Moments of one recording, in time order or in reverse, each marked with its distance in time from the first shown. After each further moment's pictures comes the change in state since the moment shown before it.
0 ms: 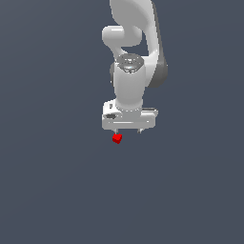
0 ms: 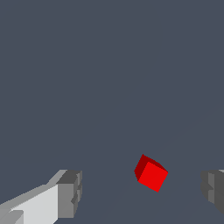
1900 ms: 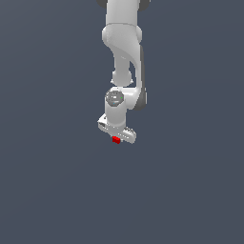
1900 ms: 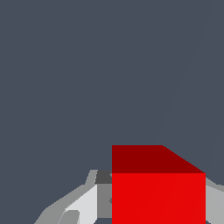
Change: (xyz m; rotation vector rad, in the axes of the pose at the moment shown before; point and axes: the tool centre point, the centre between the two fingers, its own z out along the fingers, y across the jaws) arm -0.071 0.054 0.152 -0.033 -0.038 0.484
